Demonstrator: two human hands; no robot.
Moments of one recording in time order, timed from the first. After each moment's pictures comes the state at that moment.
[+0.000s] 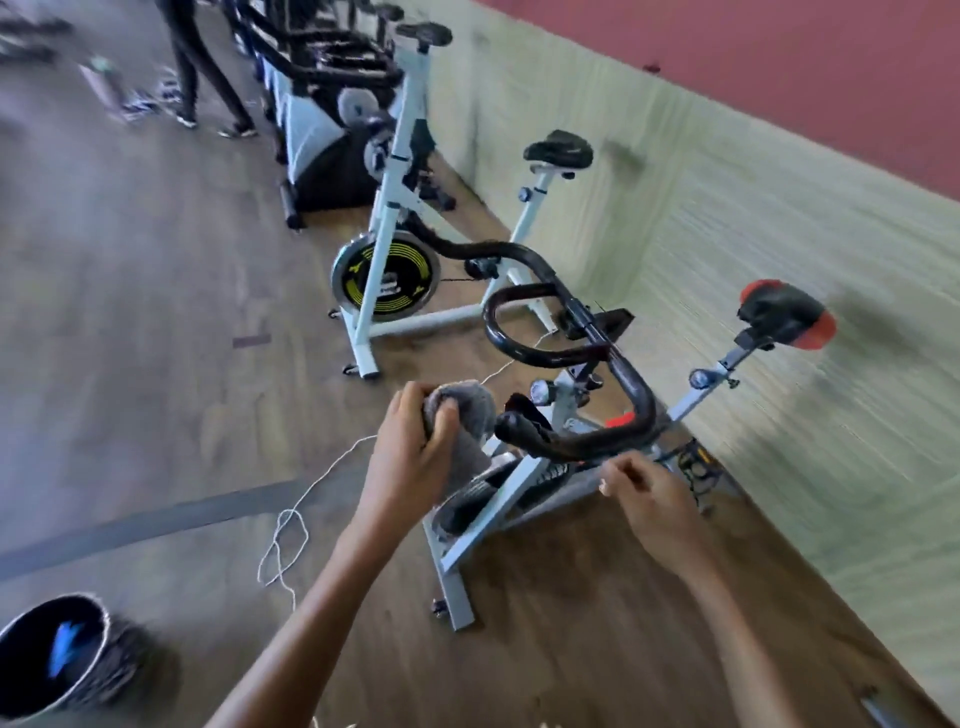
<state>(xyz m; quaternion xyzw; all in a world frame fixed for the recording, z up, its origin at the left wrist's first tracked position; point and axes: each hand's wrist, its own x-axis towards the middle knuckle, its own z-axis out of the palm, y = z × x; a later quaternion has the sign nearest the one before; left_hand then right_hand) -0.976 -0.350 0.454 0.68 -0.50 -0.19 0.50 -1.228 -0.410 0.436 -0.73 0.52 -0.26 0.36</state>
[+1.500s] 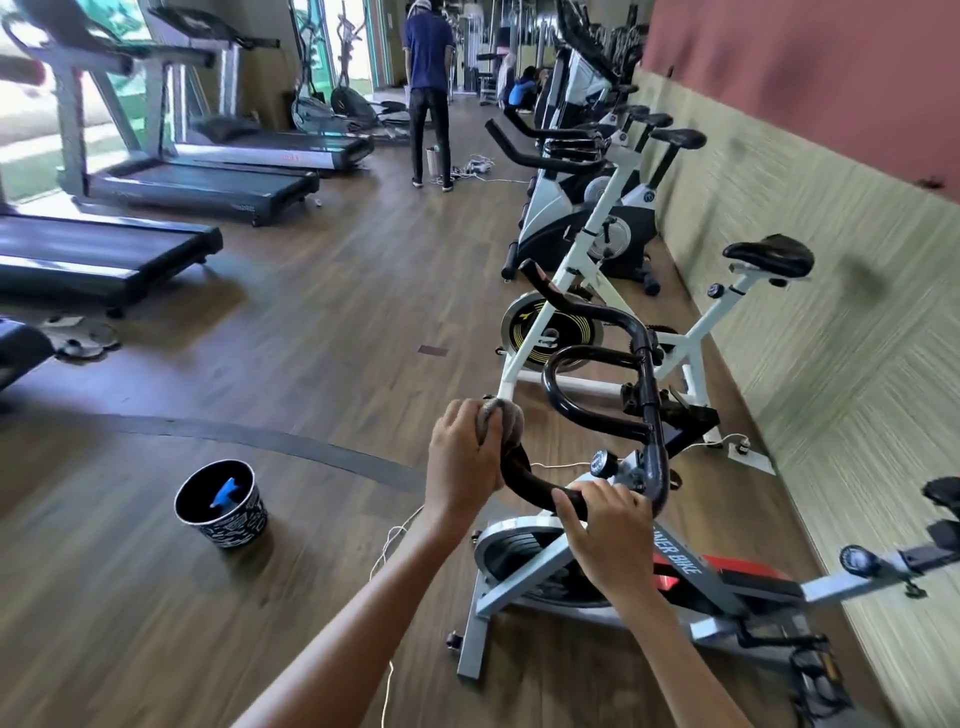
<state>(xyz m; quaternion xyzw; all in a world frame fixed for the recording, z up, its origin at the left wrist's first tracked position) -1.104 -0.402 0.435 0.79 -0.32 0.13 0.50 -1.241 -0.521 0.364 -0.92 0.29 -0.26 0.05</state>
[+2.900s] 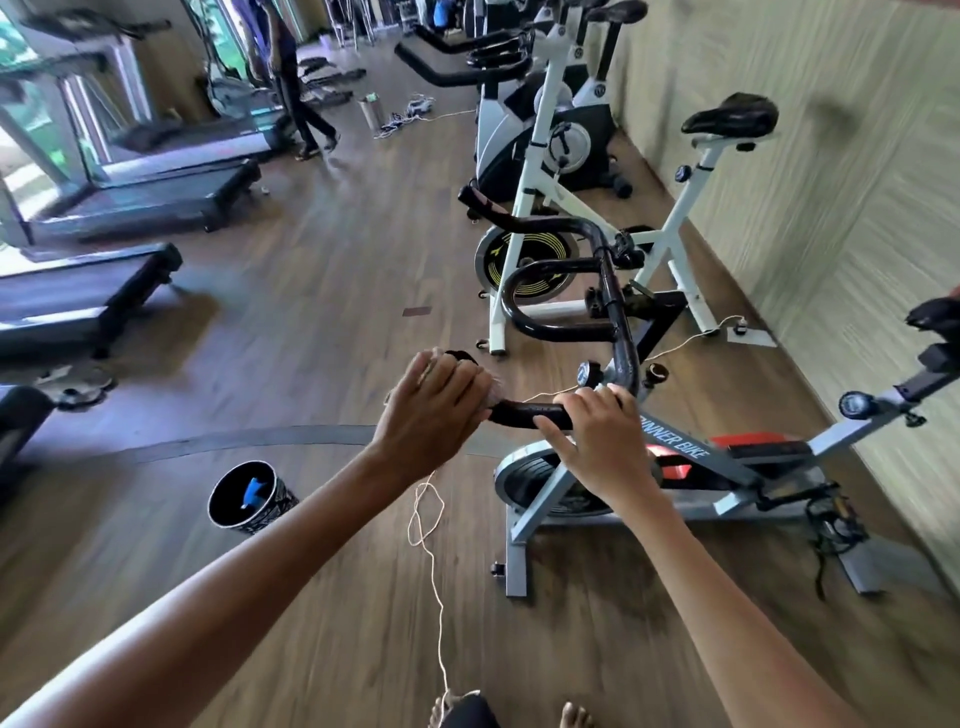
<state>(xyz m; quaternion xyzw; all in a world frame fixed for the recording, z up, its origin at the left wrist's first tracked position) -1.083 -0.380 0.424 0.67 -0.63 0.39 -0.02 -1.256 -0.534 0.347 -0.93 0.27 -0.24 0.03</state>
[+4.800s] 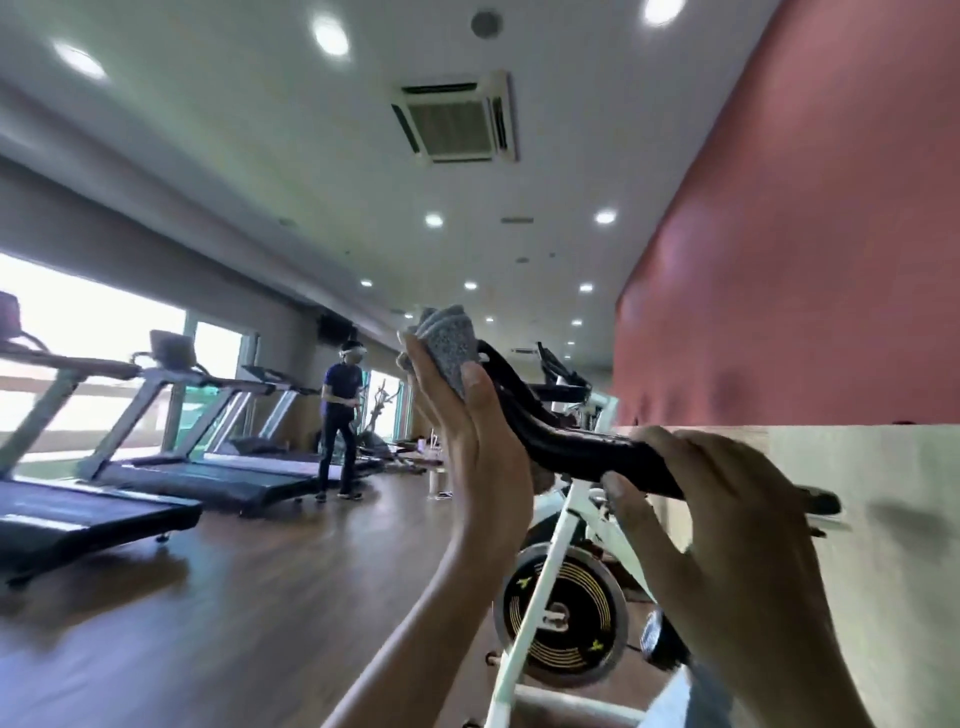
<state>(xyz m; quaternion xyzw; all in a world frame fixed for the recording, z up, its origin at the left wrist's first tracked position) -1.112 -0.487 0.319 0.36 -0.37 0.31 0.80 -1.248 -0.572 0.253 -0.76 0.10 -0.64 -0.06</state>
